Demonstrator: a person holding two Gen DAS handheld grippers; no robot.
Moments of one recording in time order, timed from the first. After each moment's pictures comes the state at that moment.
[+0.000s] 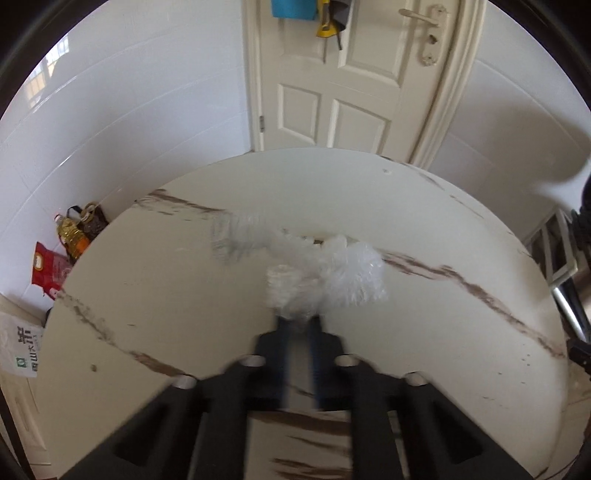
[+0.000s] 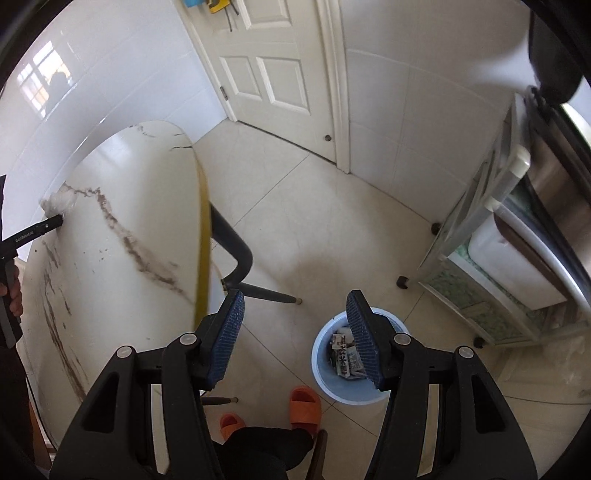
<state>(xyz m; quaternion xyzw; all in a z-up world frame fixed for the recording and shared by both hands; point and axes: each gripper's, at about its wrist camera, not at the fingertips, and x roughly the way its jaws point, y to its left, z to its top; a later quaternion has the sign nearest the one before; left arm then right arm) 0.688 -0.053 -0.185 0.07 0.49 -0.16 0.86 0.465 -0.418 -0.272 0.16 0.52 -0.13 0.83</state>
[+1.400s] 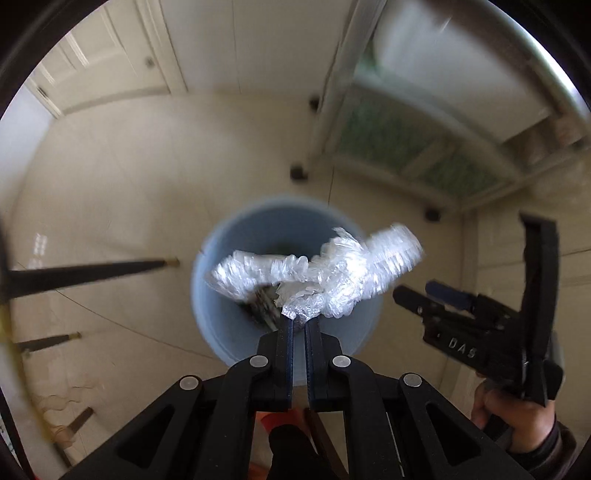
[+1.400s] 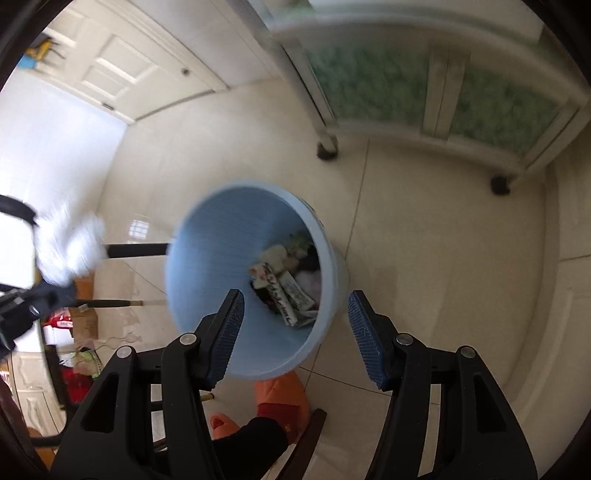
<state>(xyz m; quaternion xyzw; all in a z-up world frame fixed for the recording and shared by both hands) 0.539 -0.423 -0.524 0.24 0.64 -0.34 0.65 0.263 -0.585 -0.621 0.39 0.53 -0.21 0.72</state>
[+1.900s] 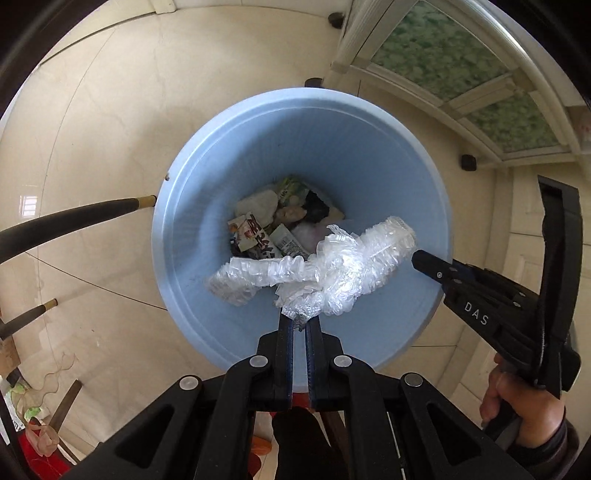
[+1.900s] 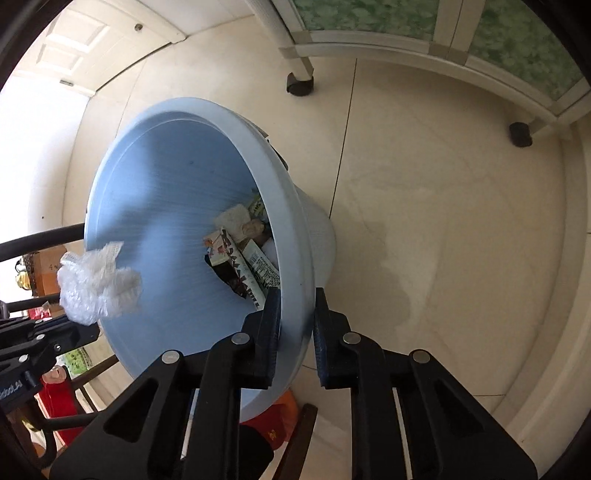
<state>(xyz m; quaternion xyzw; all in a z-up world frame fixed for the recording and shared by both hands) 0.591 -0.452 -0.655 0.27 0.71 -0.30 0.58 0.276 -0.582 -0.726 0.40 0.59 -0.21 0.66</state>
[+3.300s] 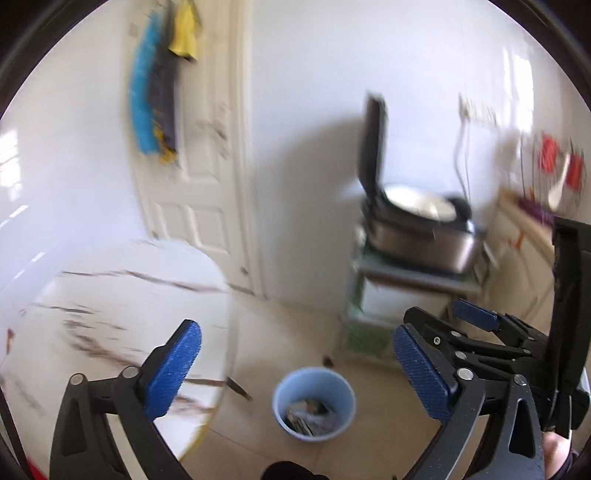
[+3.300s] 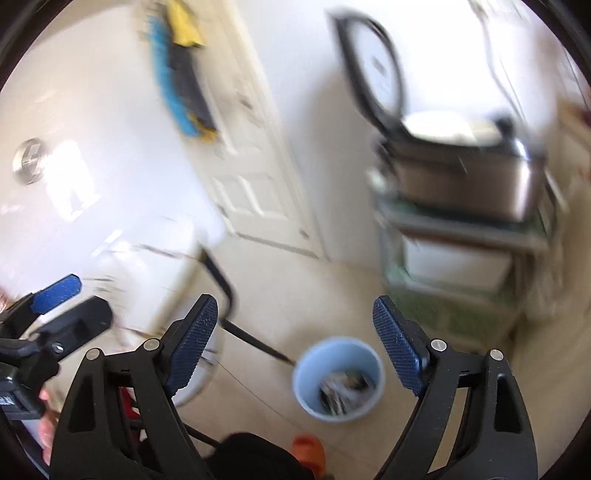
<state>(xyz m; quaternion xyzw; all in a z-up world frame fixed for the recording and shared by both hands) 0.261 -0.204 -0.090 0.08 0.27 -0.31 0.91 0.189 -0.403 -0.194 0.18 0.26 -0.16 0.94</state>
